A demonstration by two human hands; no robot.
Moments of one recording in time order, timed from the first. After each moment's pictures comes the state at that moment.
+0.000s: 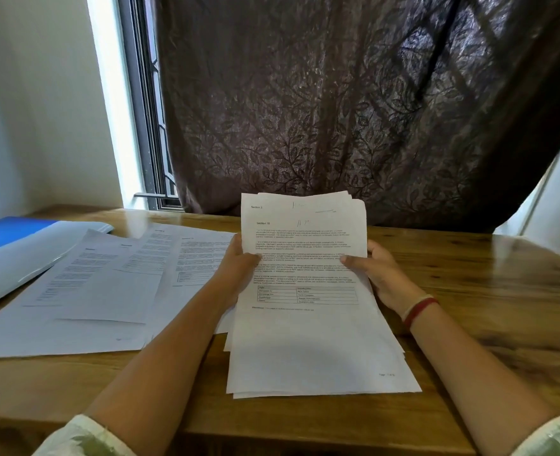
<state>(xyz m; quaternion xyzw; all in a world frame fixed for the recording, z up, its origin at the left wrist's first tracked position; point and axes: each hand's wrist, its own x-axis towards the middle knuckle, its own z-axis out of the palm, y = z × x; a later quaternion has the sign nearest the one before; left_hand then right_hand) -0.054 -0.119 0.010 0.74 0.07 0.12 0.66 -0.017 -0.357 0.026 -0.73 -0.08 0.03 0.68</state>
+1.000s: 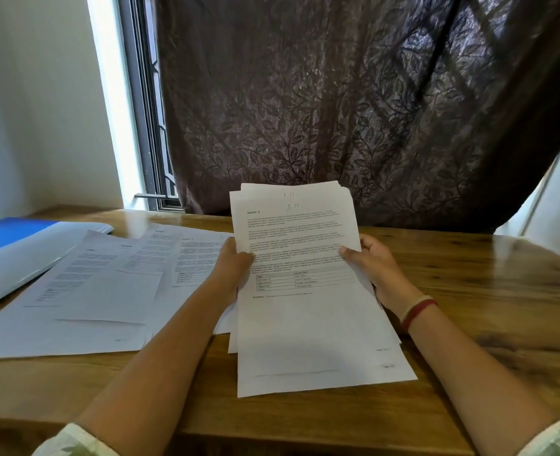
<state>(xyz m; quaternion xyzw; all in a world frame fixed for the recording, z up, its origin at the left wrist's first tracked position) -0.056 -0.121 0.017 0.74 0.14 0.14 0.64 -0.025 -0.350 0.032 -0.71 -0.10 0.00 0.70</state>
